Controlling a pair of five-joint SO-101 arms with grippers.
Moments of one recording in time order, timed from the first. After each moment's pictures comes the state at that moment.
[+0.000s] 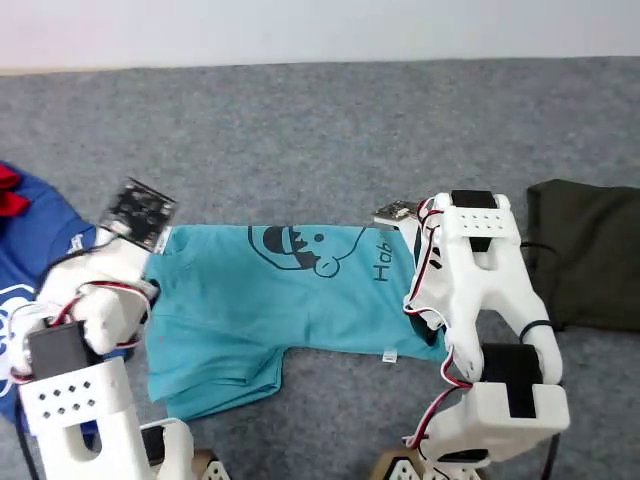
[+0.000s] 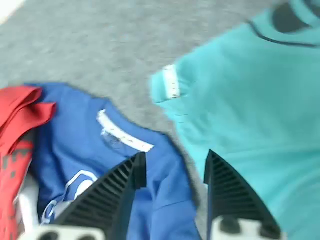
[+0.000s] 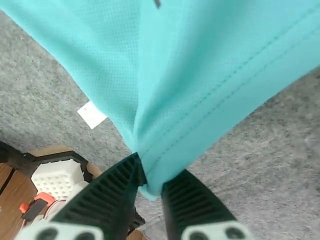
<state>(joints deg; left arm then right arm) -20.2 -54.1 44.0 76.4 -33.5 -1.7 5.0 19.9 92.5 36.8</state>
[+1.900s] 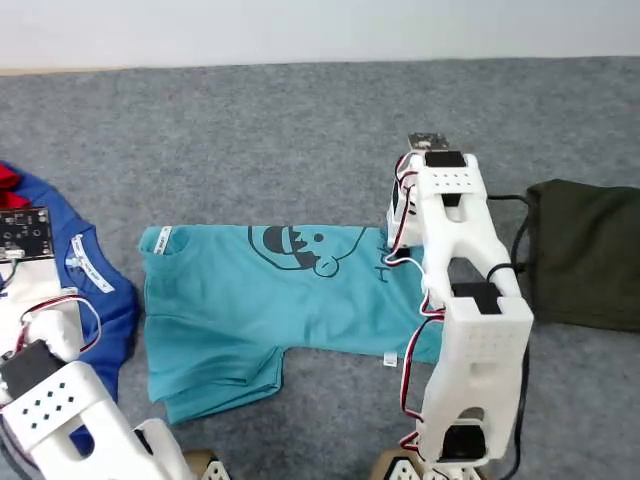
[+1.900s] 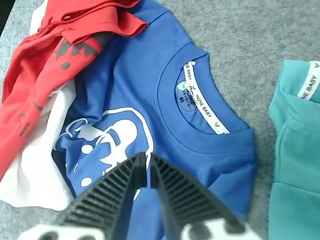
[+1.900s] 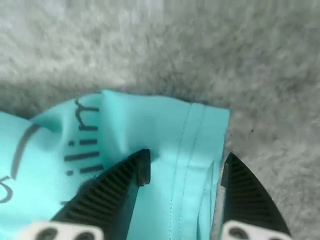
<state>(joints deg) -42.2 -53.8 57.7 57.1 -20.5 -4.7 34.8 -15.1 79.5 -4.0</state>
